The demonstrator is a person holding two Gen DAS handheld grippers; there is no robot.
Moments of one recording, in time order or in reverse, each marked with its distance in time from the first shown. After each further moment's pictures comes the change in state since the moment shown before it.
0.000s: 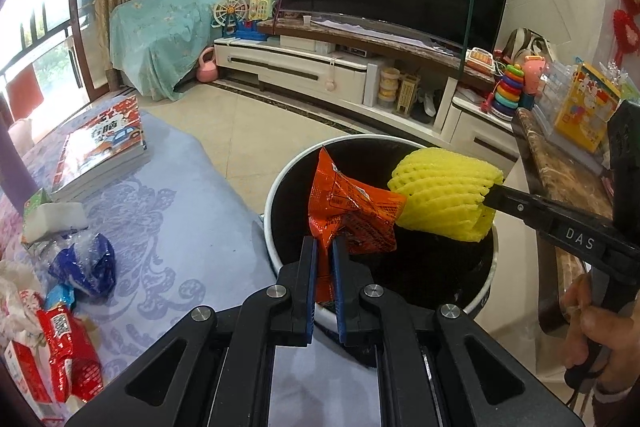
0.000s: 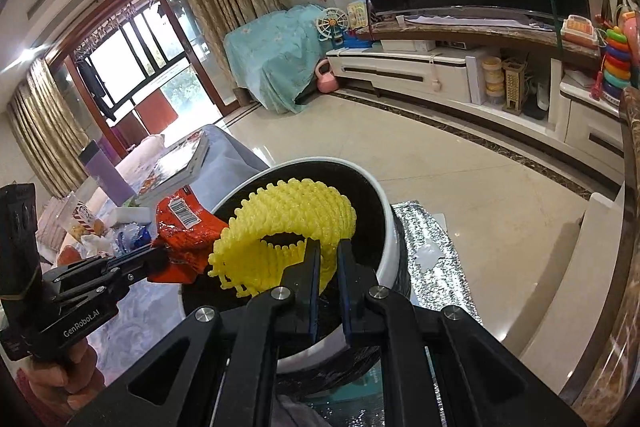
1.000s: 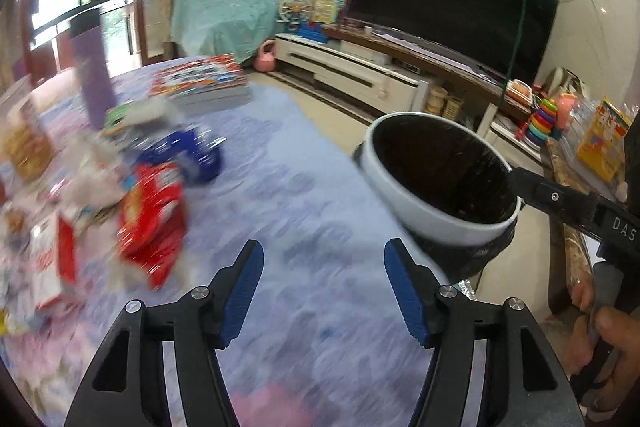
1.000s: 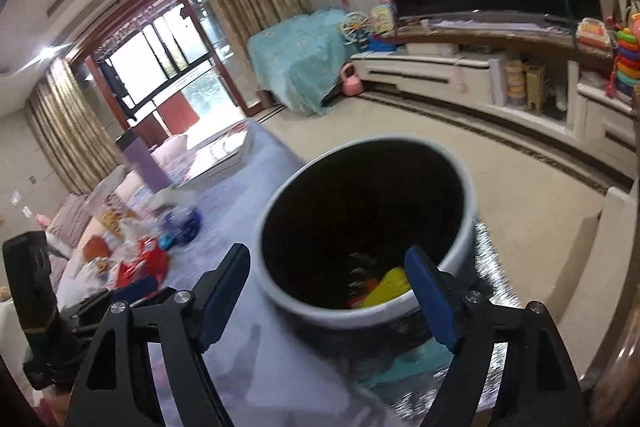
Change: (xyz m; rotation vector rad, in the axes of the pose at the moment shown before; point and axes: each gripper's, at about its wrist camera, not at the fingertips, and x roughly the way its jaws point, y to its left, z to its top) left arm -0.101 0.038 -0.109 -0.179 -0.055 0.121; right arm -0.021 0.059 -0.032 -0.009 -0.016 0.090
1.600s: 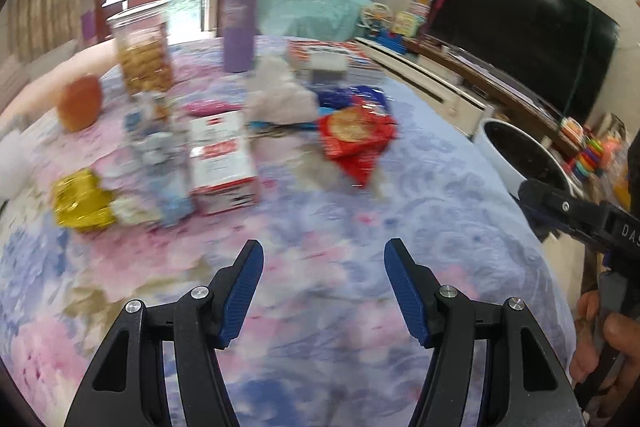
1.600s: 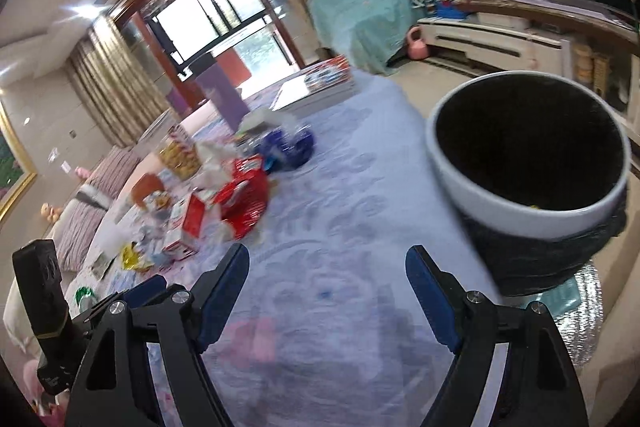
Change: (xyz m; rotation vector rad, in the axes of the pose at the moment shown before) left arm -0.112 0.072 -0.081 -0.160 0.004 0.118; right arm 0.034 0.107 -0.054 -0.093 0.136 0.162
